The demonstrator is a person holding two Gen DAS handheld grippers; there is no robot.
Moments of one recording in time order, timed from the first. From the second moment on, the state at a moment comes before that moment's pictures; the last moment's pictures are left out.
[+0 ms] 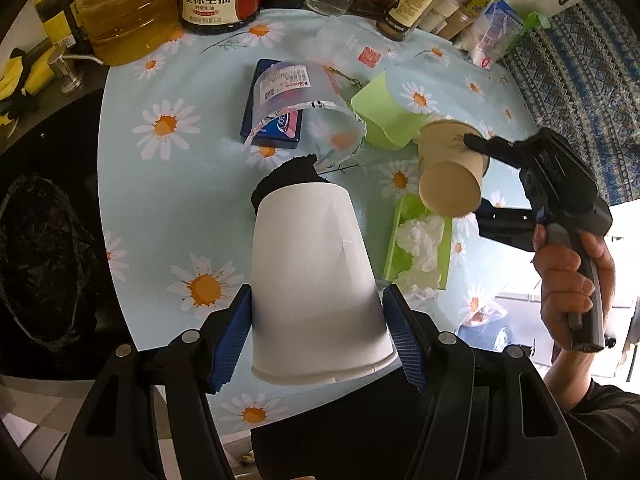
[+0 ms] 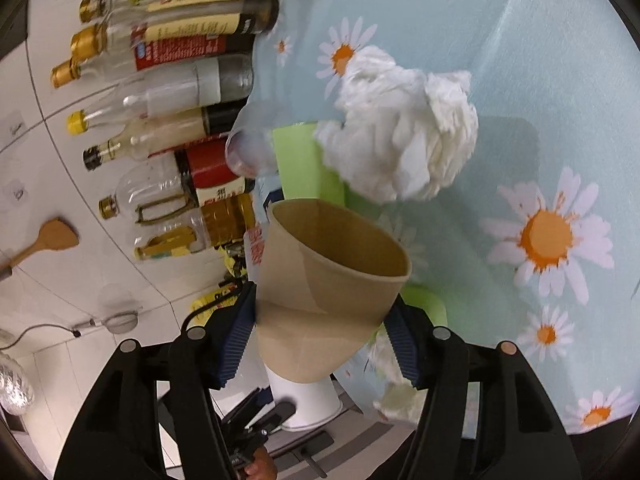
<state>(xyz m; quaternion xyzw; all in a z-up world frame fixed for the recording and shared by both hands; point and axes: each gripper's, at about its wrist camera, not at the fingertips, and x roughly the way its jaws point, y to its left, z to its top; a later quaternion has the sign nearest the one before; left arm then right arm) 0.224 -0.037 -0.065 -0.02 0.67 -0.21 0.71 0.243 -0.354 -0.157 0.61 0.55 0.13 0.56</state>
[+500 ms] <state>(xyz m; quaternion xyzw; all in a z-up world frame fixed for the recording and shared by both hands) 0.181 -0.013 -0.033 -0.10 0.64 -0.13 0.75 0.242 -0.333 -0.107 0.50 0.62 0.21 0.57</state>
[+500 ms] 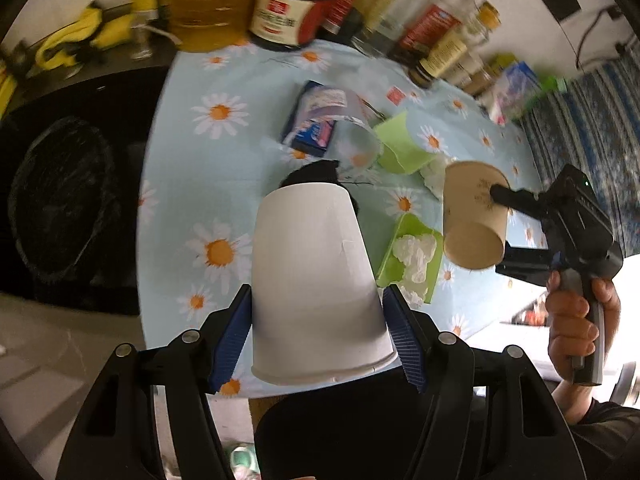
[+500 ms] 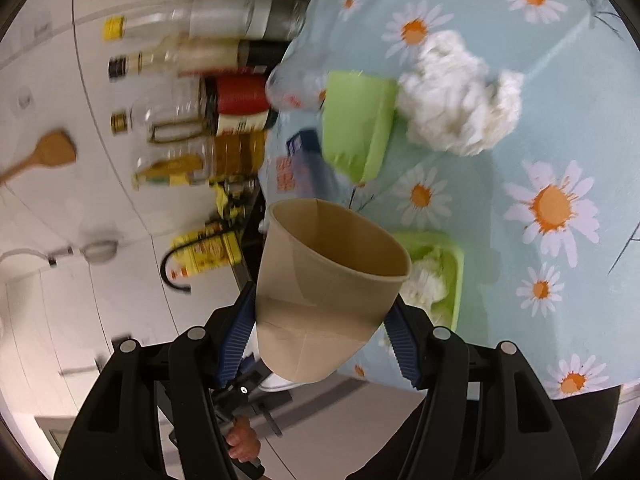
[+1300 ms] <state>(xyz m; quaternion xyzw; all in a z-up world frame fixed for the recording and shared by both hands) 0.156 0.186 -0.024 -0.19 0.57 -0.06 0.79 0.284 -0.085 -0.073 0.39 0.65 0.31 0.57</state>
